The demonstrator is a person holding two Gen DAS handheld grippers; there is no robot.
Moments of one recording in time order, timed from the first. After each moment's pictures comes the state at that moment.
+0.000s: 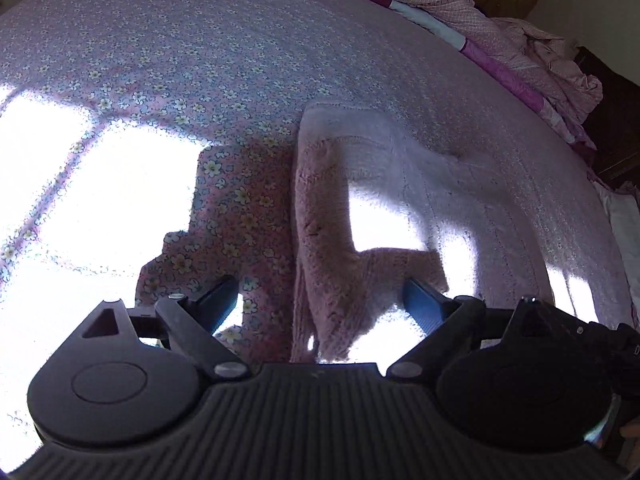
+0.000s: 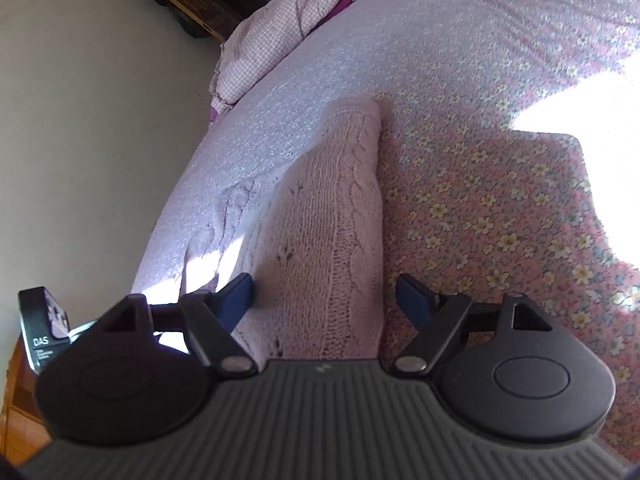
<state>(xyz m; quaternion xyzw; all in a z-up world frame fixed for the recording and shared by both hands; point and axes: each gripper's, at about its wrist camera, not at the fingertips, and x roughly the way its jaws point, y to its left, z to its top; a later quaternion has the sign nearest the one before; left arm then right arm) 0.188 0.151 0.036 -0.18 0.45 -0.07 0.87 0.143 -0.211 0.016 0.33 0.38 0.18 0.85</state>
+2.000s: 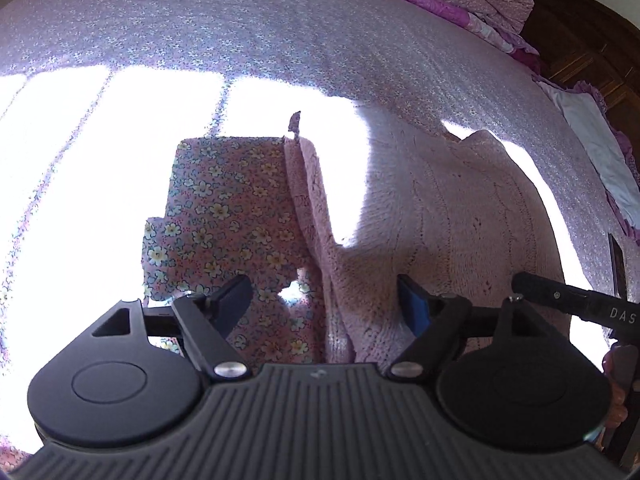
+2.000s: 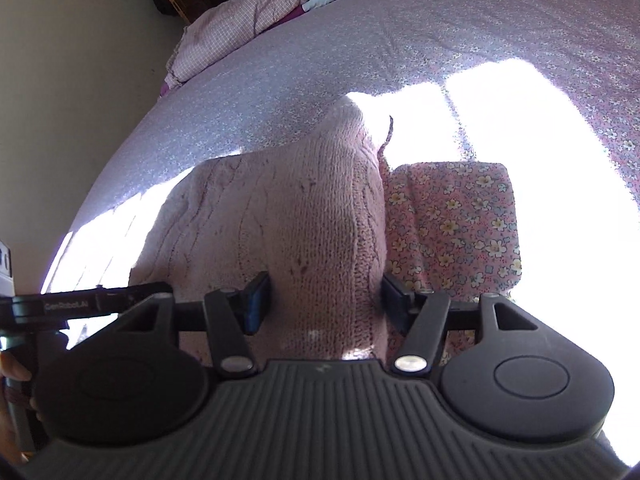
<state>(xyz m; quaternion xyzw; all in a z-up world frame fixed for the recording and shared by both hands) 0.062 0.020 0.041 -0.10 0.48 -0.14 0.86 0.014 -0.286 0.027 0.22 0.40 0.09 0.89</state>
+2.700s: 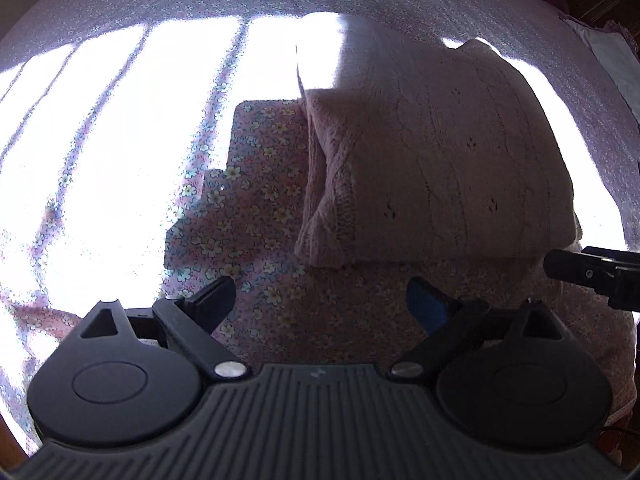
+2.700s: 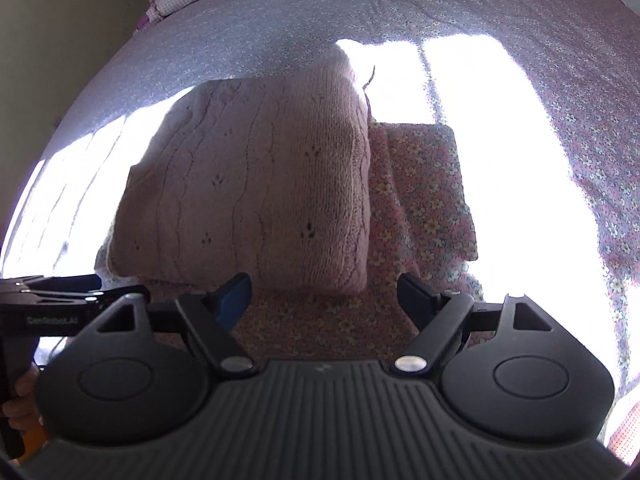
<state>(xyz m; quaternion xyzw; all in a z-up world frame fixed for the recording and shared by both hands) -0.025 -0.014 0.051 -0.02 0.54 -0.08 0.84 -0.045 -0.266 0.055 0.13 0.48 0.05 0.86</state>
